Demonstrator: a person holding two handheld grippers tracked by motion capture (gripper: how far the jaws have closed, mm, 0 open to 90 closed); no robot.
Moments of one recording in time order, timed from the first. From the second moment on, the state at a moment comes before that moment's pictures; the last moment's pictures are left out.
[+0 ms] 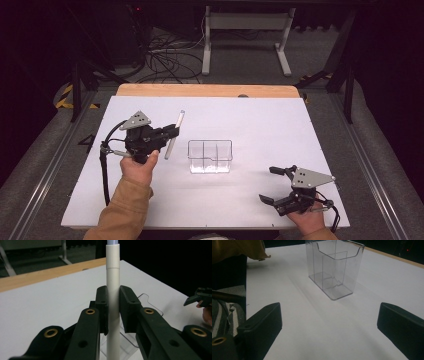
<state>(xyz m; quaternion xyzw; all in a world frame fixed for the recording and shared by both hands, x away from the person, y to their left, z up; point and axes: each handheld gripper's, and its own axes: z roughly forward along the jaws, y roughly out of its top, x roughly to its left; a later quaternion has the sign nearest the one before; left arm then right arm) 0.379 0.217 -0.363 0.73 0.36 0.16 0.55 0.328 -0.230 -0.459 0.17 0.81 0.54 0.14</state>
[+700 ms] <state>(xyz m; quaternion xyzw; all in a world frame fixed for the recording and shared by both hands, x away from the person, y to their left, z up) 0.382 0.197 -0.352 0.73 0.29 0.18 0.60 0.329 -0.230 -0.460 0.17 0.81 0.54 0.14</state>
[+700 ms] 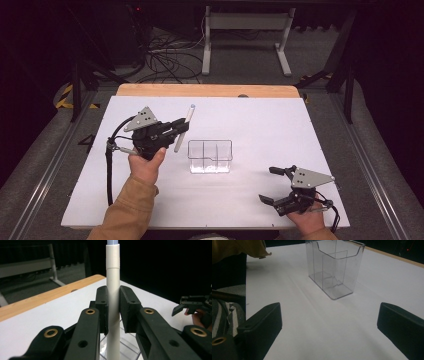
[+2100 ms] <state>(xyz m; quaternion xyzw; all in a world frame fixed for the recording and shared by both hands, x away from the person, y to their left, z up) 0.406 0.129 -0.387 0.73 0.22 0.13 0.64 0.327 -0.232 -0.459 0.17 0.81 0.55 0.15</state>
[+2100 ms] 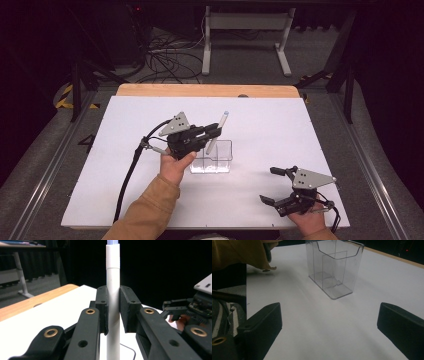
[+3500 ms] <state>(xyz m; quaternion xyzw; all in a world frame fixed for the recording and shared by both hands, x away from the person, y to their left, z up) 0.406 0.128 -0.406 0.76 0.23 0.12 0.59 0.327 -0.231 -0.459 0.17 0.81 0.55 0.14</state>
